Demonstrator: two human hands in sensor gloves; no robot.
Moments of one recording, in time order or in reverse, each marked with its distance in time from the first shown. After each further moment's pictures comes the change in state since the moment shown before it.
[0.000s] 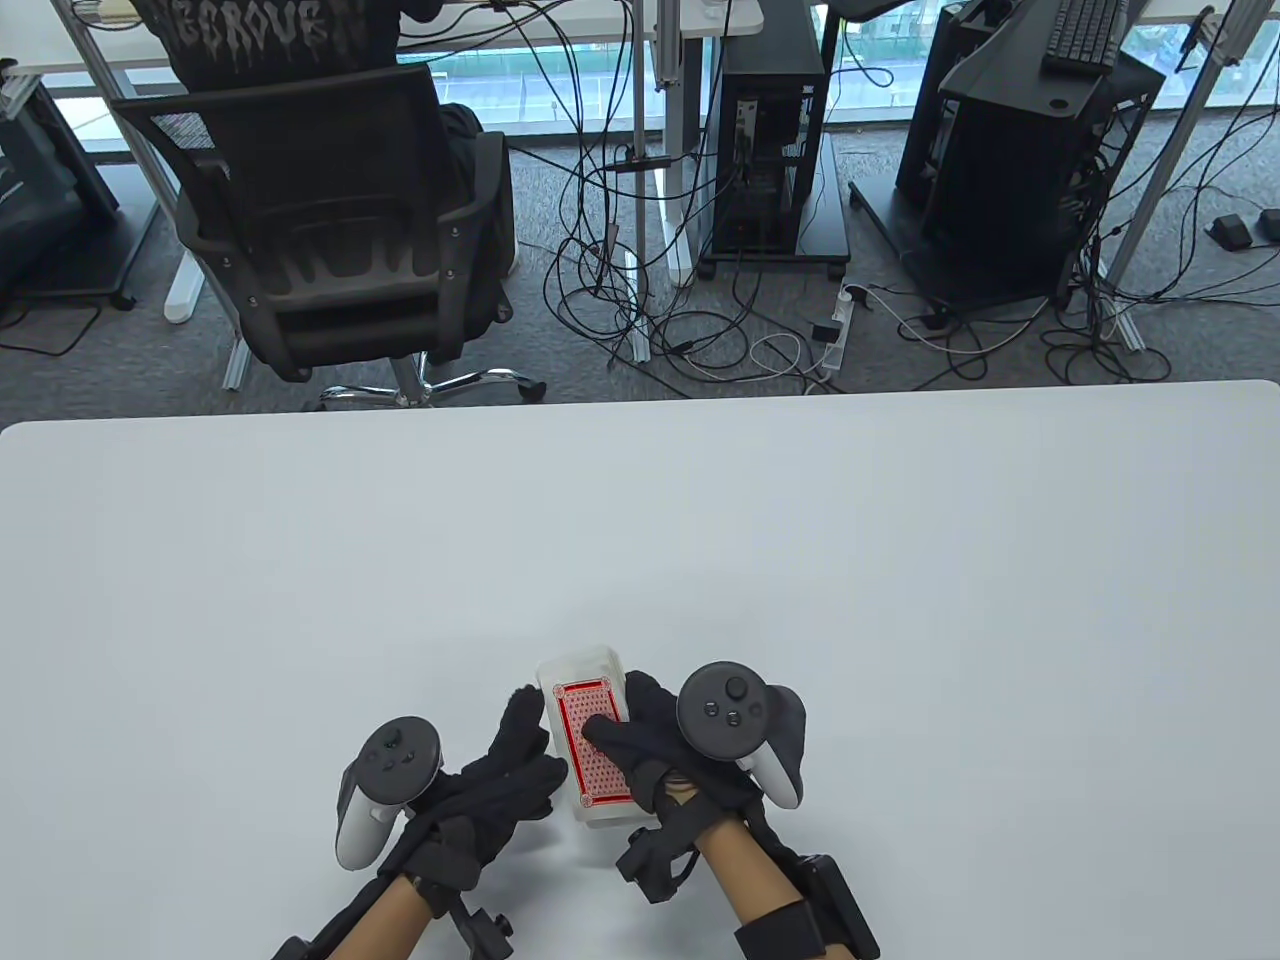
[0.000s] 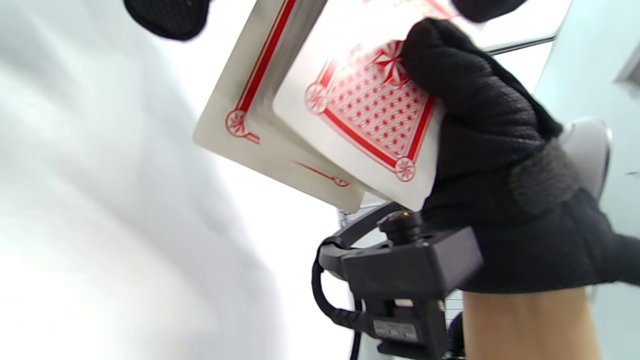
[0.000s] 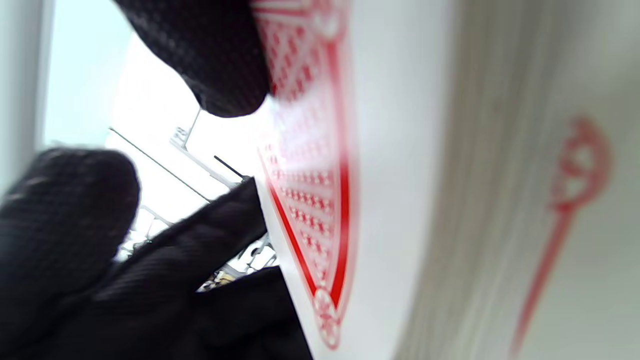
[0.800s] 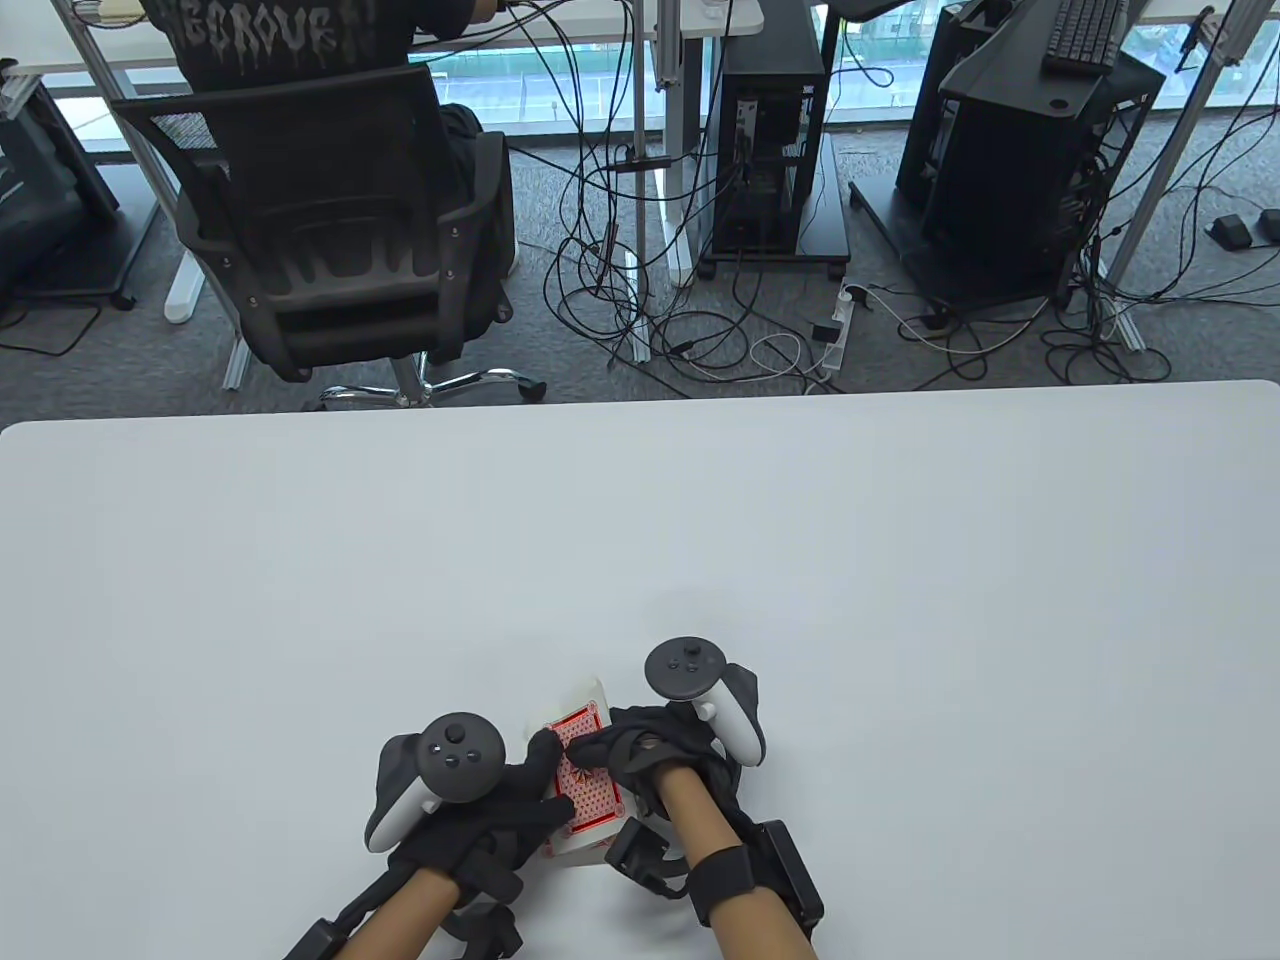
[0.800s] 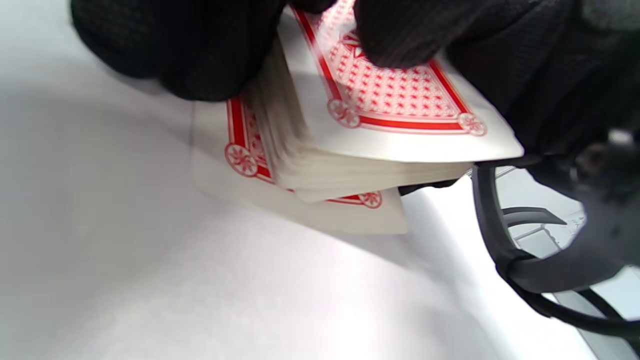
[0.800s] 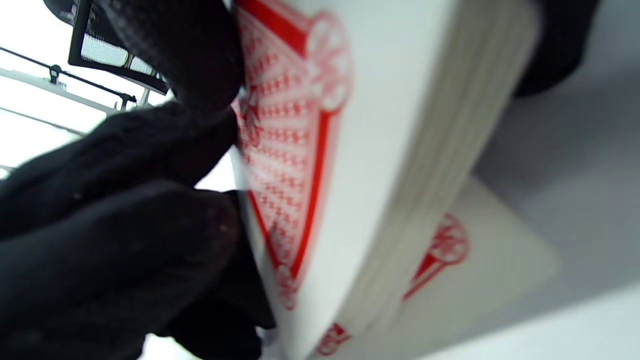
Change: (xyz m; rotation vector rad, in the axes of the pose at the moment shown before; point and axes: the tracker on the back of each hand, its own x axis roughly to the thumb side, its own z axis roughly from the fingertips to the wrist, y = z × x) left_hand -0.004 -0.004 -0.014 0.029 0.262 -0.525; right_hand -0.063 0.048 -0.033 0.401 0.523 -0.029
